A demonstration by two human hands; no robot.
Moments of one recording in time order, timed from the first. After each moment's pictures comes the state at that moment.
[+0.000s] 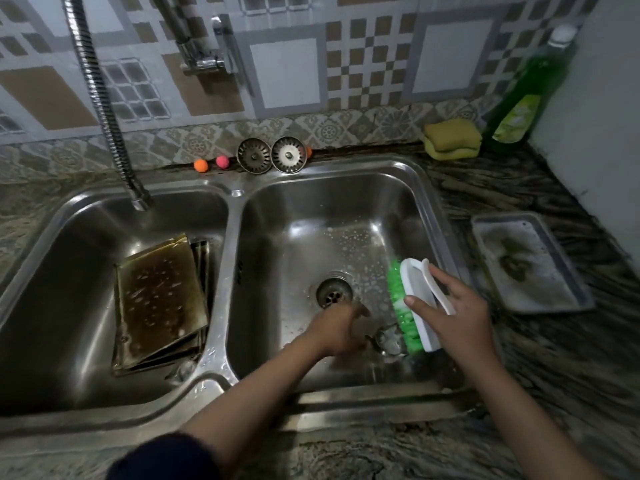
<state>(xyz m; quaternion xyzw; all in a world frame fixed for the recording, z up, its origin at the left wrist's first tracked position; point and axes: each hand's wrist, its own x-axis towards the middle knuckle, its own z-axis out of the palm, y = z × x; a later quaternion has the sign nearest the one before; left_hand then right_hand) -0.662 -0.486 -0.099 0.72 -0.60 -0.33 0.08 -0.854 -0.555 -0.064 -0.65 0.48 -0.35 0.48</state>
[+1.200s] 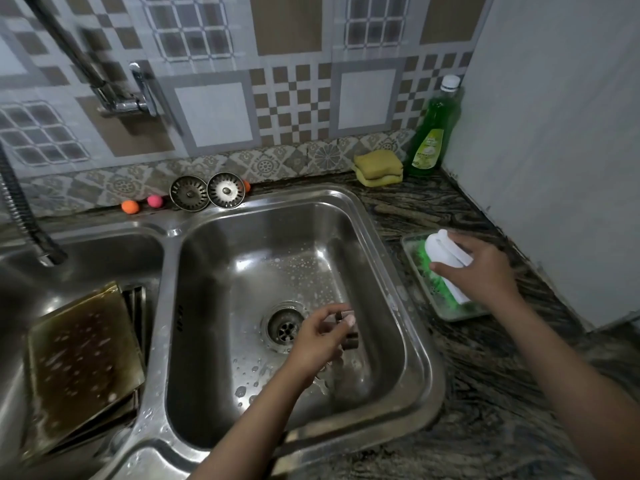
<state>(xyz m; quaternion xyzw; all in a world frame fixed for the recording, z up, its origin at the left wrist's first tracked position) -0.711 -0.505 -0.067 0.62 -0.29 -0.55 0.47 -0.936 -0.680 -0.020 -0.72 0.59 -0.27 0.26</state>
